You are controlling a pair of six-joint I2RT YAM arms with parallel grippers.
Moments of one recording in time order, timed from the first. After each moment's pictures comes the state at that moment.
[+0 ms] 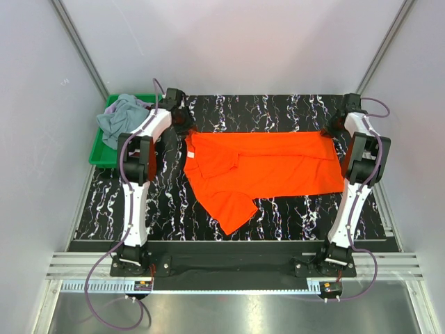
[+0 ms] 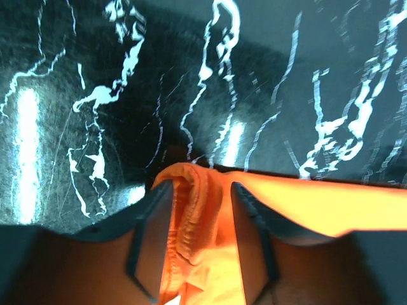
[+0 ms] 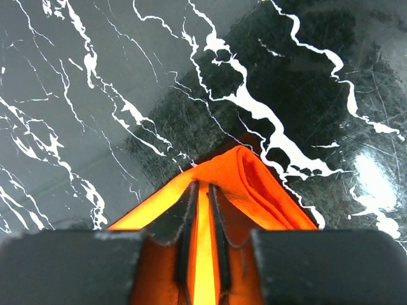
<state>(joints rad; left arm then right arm) -0.17 2.38 2.00 -0.60 0.12 -0.57 -0.24 2.36 1.90 -0.53 -0.10 0.58</state>
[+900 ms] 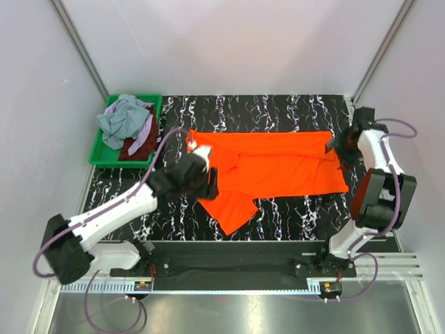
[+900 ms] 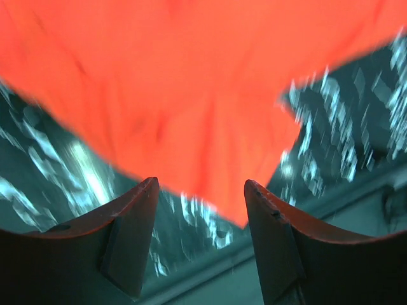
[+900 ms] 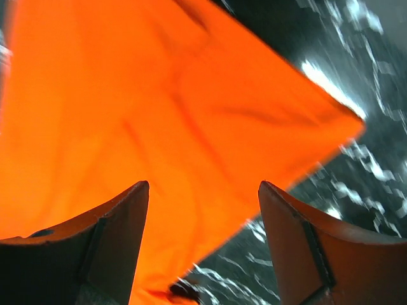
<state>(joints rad) -0.78 1.25 1.02 -0.59 -0.07 -0.50 -0.25 1.72 1.41 -0.83 0.03 0.71</state>
